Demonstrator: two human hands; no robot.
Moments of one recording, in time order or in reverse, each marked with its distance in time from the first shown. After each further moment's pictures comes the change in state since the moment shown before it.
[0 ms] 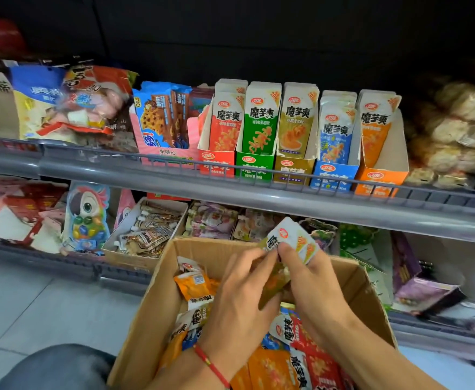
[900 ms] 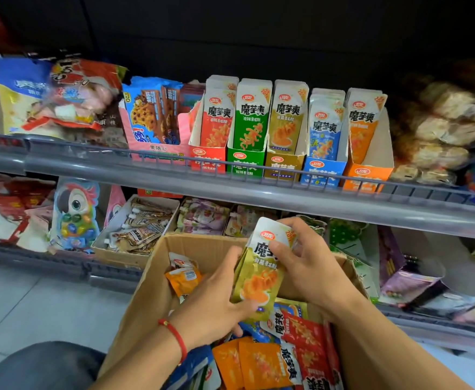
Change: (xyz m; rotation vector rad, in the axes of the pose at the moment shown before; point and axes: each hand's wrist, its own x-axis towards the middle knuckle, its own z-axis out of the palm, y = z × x) left_hand 0.007 -0.004 -0.037 -0.382 -0.484 -0.476; right_hand 0.018 -0.010 -0.030 -0.353 -0.214 -0.148
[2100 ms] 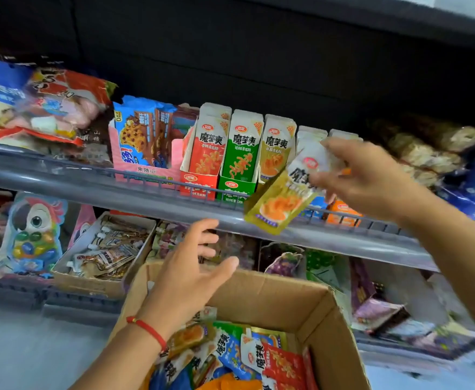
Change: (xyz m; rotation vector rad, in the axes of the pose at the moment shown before) left_hand 0.033 0.007 -0.050 -0.095 0.416 0.202; right_hand 0.061 -0.158 -0.096 -0.961 0.090 -0.429
